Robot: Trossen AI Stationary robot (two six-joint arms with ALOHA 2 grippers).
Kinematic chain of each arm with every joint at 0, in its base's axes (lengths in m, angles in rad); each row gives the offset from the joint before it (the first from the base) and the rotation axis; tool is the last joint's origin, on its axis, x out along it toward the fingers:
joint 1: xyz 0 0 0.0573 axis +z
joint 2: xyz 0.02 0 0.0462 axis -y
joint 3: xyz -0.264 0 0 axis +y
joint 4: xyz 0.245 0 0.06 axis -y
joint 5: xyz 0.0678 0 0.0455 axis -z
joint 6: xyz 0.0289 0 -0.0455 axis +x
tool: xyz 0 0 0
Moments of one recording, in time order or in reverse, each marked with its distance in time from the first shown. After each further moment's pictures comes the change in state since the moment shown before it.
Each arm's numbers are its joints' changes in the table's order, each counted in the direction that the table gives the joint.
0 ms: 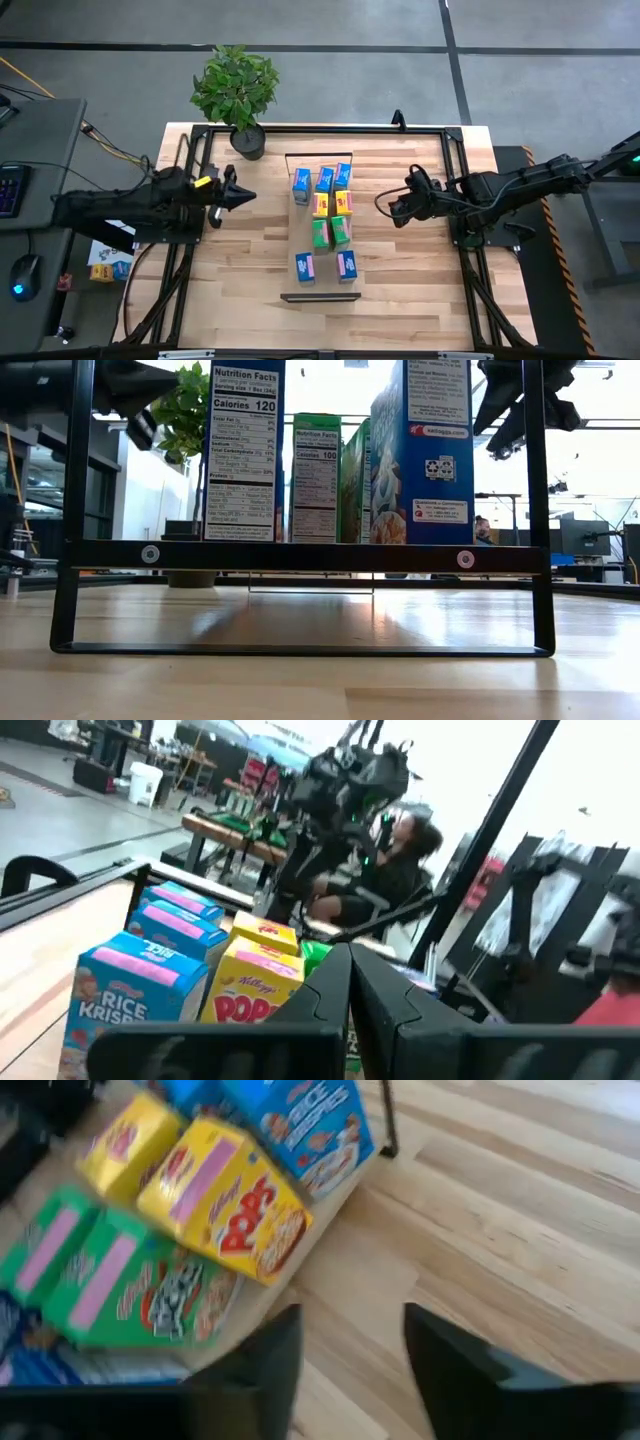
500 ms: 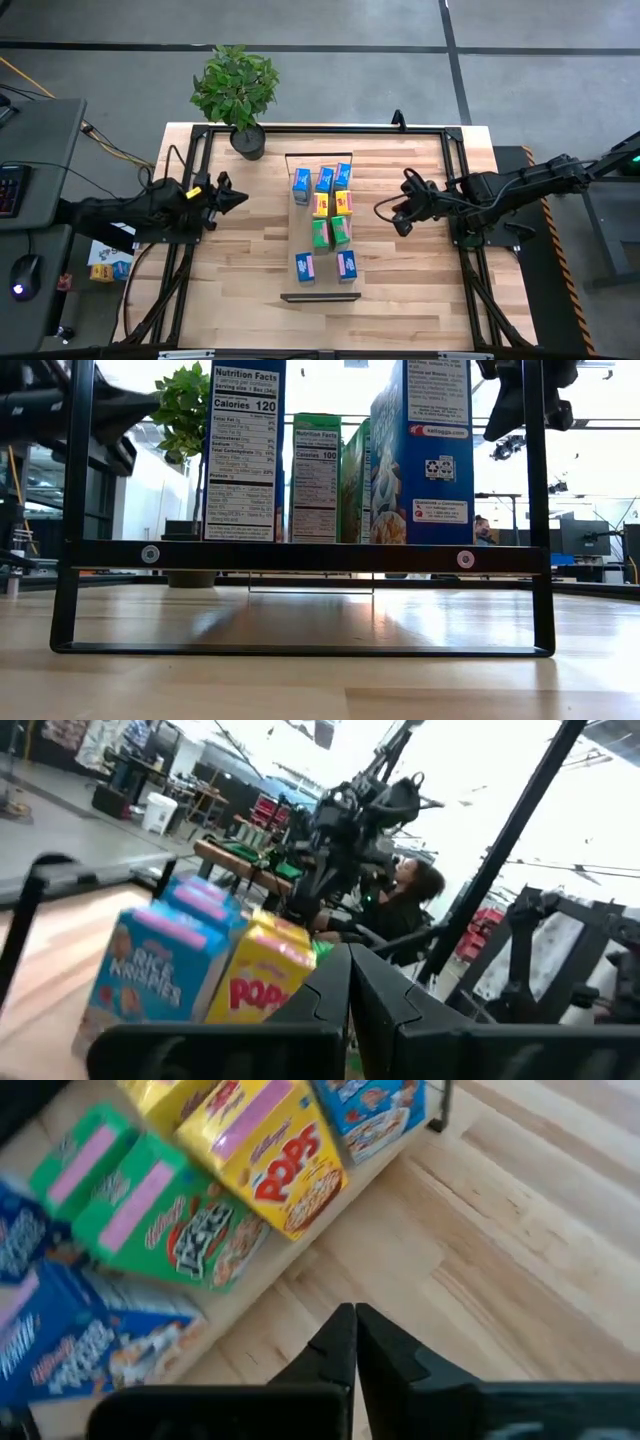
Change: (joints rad) left arm -0.069 0.335 0.198 -0.030 -0.145 -0.076; right arm 0.003 0.000 0.000 0.017 -0.116 -0.148
